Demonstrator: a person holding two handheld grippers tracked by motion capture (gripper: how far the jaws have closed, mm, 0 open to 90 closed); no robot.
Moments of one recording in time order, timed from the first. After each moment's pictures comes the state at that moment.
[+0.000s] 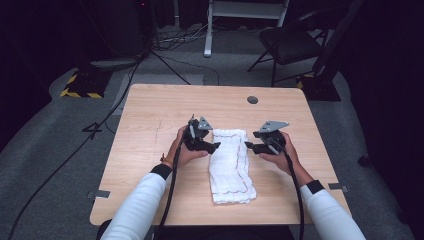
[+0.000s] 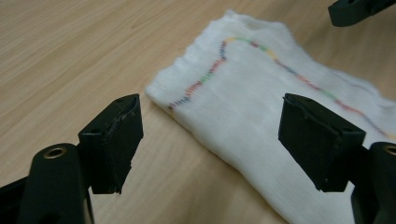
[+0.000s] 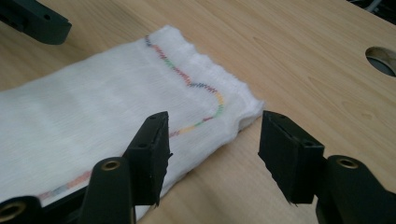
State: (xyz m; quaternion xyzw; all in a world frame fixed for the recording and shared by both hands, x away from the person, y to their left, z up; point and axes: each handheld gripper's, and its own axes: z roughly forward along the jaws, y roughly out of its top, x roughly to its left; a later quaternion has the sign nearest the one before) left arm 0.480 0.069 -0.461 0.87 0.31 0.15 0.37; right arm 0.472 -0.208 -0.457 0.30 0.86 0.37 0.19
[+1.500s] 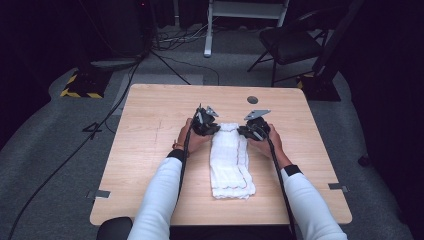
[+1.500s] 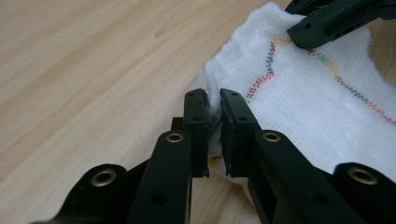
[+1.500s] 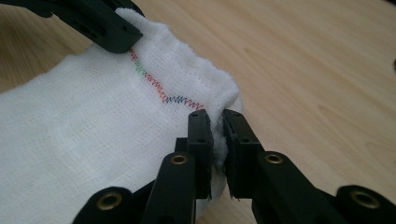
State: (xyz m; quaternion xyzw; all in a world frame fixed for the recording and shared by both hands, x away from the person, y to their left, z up) left arm 0.538 0.055 -0.470 0.86 0.32 0.13 0.37; right arm 0.529 -0.178 -0.474 0.31 0.86 0.35 0.18
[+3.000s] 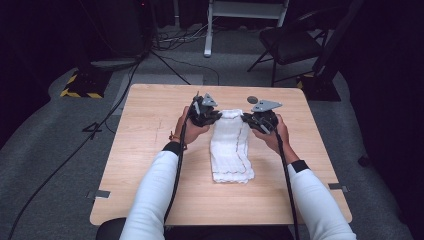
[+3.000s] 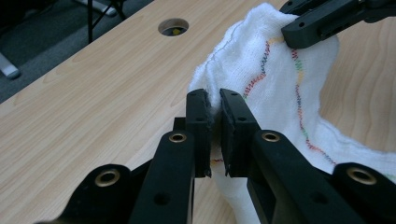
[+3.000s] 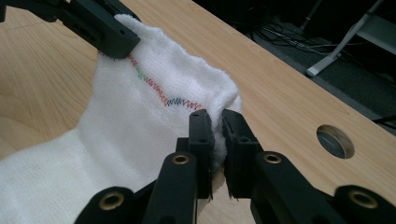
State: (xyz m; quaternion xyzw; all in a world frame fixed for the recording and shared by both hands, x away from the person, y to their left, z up) left arm 0.526 0.065 -0.418 0.85 0.27 0.16 0.42; right arm 0.514 -0.186 -0.419 0.27 0.84 0.40 0.24
